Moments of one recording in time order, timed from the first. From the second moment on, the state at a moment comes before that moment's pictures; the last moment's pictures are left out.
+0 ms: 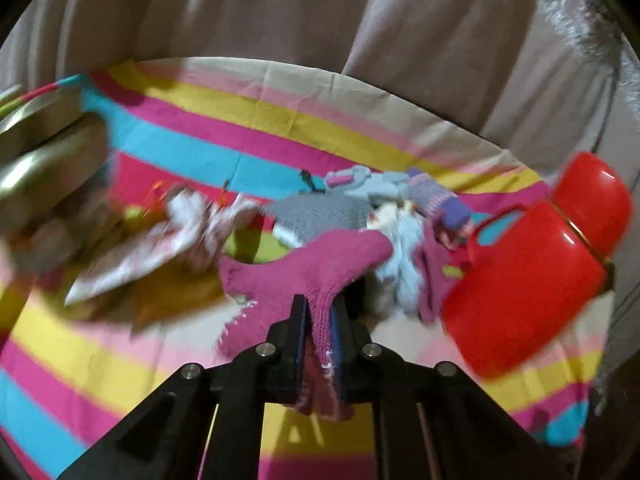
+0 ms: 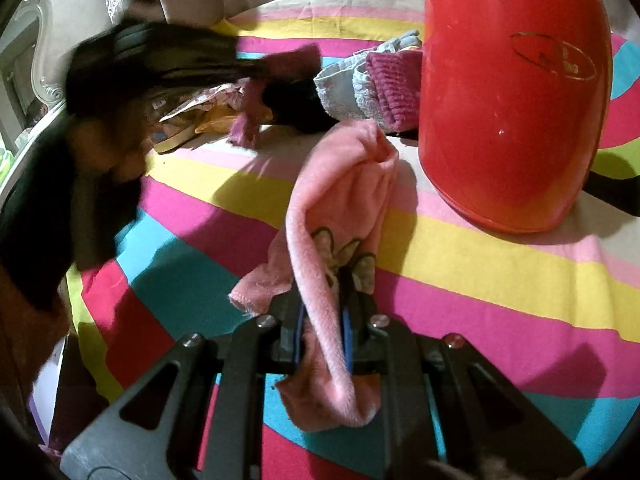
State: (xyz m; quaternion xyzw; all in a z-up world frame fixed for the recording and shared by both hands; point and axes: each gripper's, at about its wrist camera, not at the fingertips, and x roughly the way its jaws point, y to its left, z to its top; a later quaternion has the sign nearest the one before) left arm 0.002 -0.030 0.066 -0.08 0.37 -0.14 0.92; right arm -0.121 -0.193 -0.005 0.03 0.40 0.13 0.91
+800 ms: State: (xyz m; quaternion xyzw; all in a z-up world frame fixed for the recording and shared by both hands) left arm -0.028 -0.005 0.018 -0.07 0.40 -0.09 0.91; right arm -0.123 -0.197 -0.003 0.04 0.40 0.13 0.91
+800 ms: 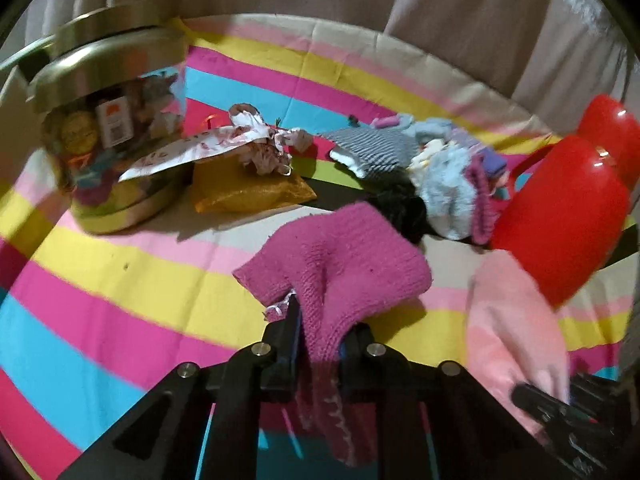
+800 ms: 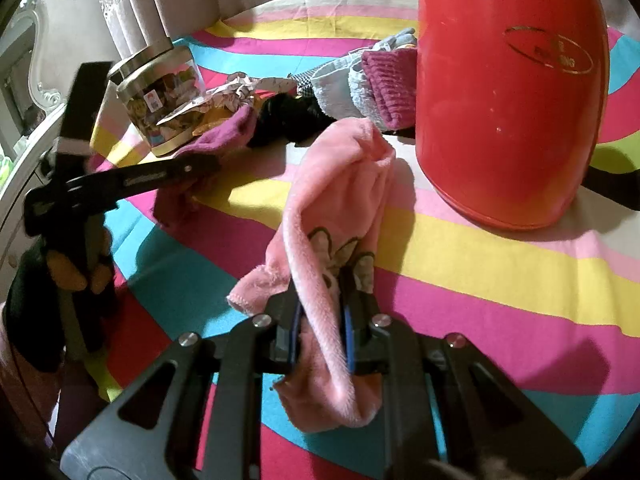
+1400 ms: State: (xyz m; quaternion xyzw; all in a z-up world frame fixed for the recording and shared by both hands) left arm -0.141 0.017 0.033 -0.06 0.40 -0.07 0.91; right arm -0.167 -0.177 0.051 0.07 0.32 0.20 0.92
